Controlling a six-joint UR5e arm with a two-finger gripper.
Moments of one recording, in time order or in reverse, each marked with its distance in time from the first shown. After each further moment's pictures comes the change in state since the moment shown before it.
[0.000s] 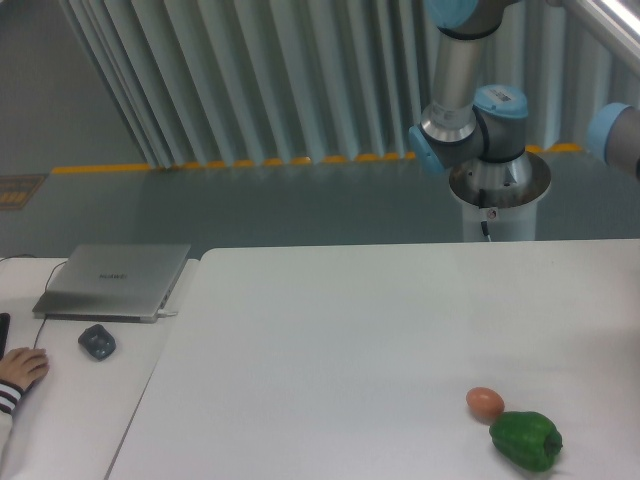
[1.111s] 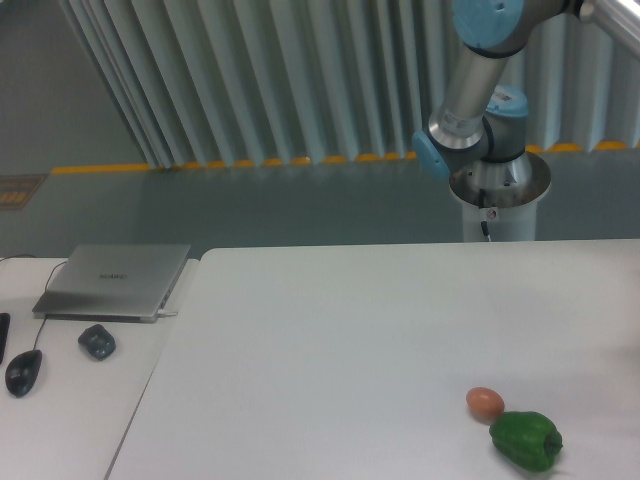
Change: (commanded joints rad) arm 0.077 -0.075 -0.020 0.066 0.152 0.125
